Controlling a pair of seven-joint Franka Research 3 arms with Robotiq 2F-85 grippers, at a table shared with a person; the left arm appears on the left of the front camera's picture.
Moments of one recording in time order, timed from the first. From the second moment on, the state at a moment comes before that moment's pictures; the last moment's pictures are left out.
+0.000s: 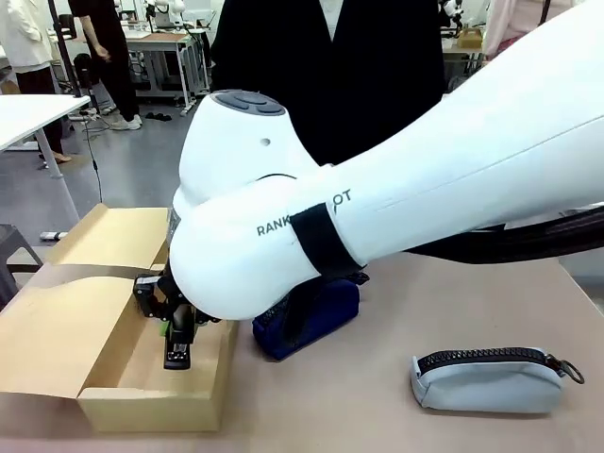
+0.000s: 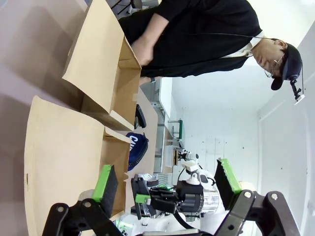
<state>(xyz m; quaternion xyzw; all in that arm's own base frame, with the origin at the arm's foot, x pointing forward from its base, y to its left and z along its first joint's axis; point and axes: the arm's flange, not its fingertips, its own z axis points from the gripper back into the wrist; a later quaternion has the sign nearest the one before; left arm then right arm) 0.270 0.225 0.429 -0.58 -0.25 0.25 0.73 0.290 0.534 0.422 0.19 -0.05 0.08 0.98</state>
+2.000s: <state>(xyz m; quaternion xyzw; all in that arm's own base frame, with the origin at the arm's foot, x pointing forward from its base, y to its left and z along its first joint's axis) 0.270 0.225 0.429 -0.58 -0.25 0.25 0.73 0.311 0.504 0.446 0.20 -0.07 0.10 0.97</state>
